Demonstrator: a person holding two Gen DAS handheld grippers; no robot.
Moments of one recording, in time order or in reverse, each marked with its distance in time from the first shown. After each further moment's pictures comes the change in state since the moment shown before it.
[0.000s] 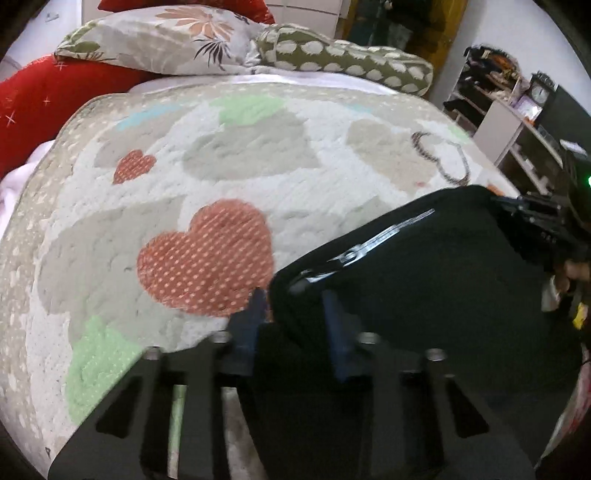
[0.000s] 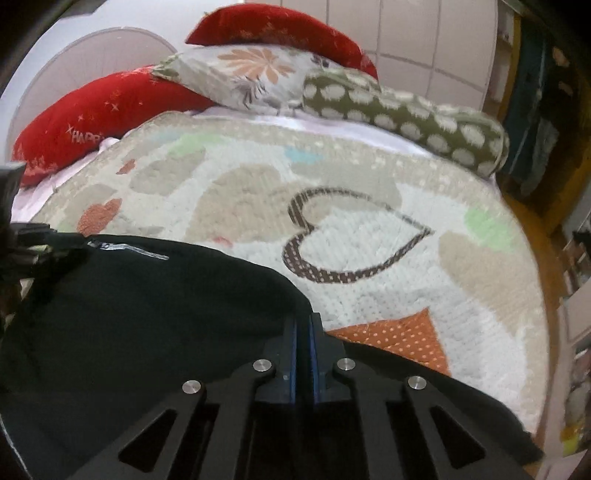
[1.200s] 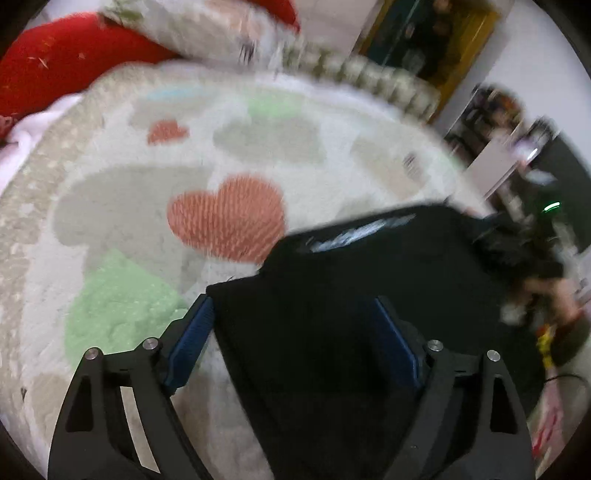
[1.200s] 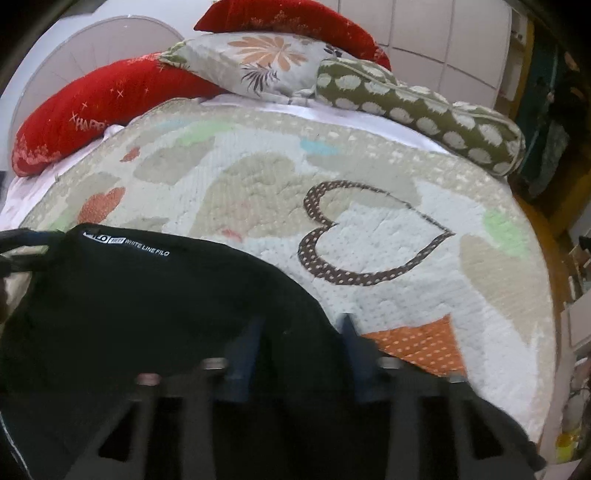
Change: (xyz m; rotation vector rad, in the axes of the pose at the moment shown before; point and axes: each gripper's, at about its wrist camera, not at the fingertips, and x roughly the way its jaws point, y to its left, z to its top) left arm -0.006 0.018 -0.026 -0.145 0.034 -0.036; right arm 0.025 0.004 0.005 -0.018 0.050 0.035
